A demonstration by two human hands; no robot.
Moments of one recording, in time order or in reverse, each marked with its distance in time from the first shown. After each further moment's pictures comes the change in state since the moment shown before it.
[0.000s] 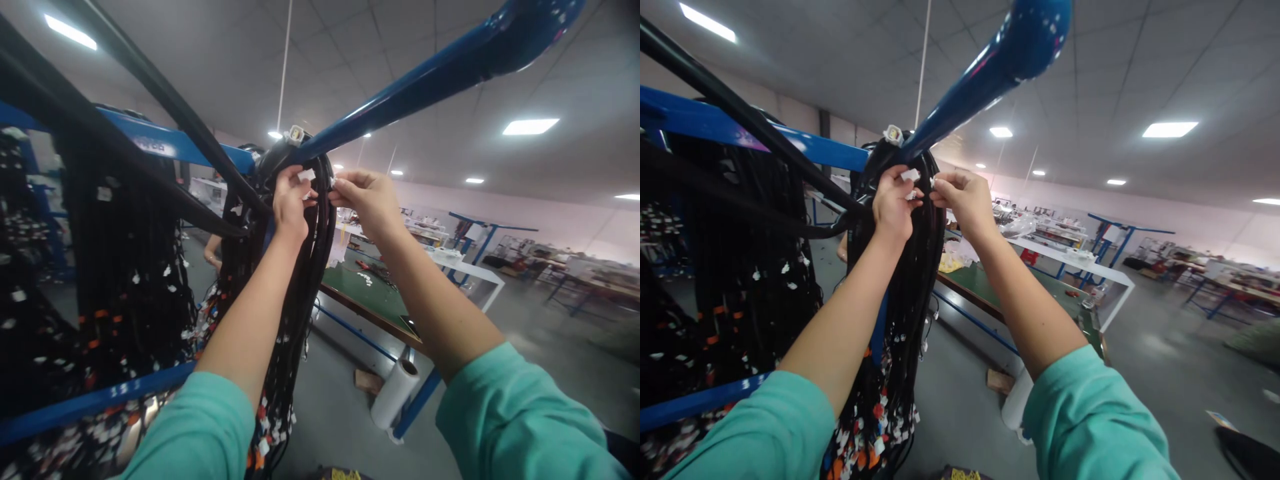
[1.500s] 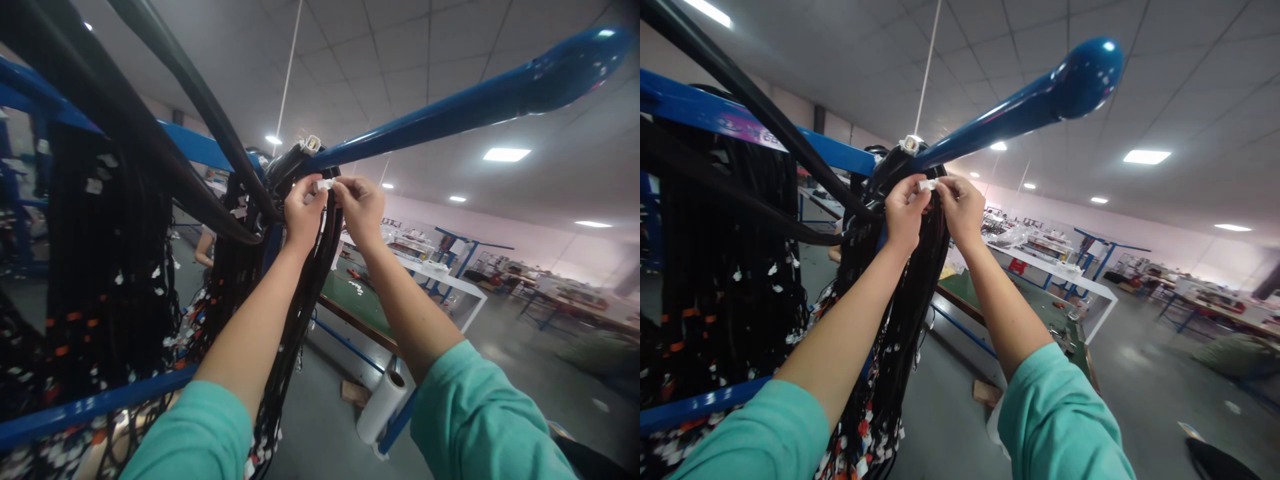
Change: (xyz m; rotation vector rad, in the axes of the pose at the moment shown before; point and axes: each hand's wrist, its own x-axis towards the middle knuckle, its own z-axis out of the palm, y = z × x) left_hand 0.004 -0.016 -0.005 0.177 -0.032 0.250; right_hand 0.020 0.026 0.018 -0.437 0.237 -0.411
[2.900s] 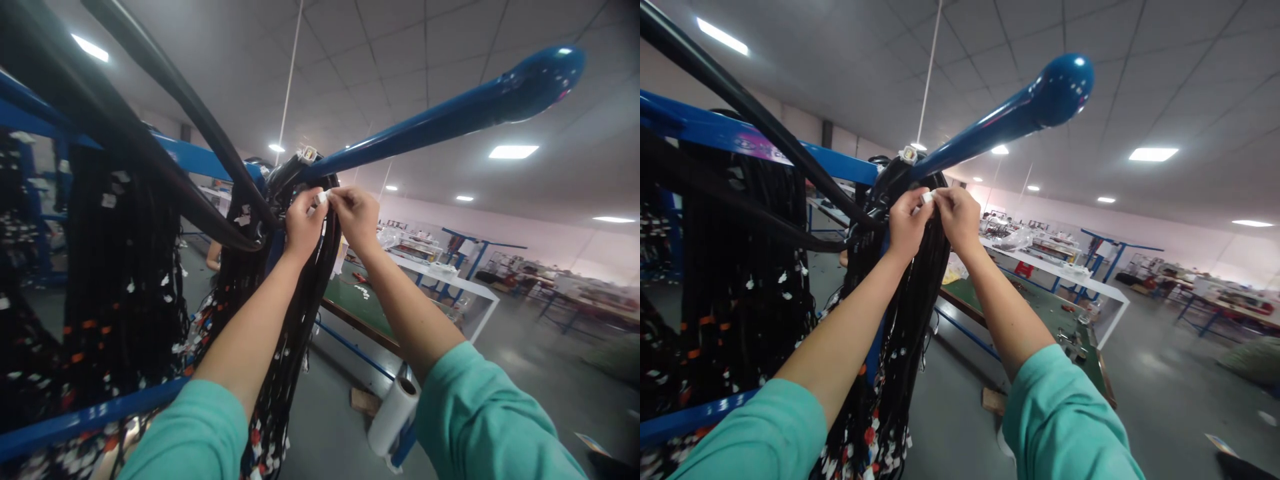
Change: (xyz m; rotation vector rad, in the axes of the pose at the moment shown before) left_hand 0.000 -0.010 -0.010 0.192 -0.082 0.161; right_hand -0.003 0.005 0.002 -0.115 -0.010 -0.110
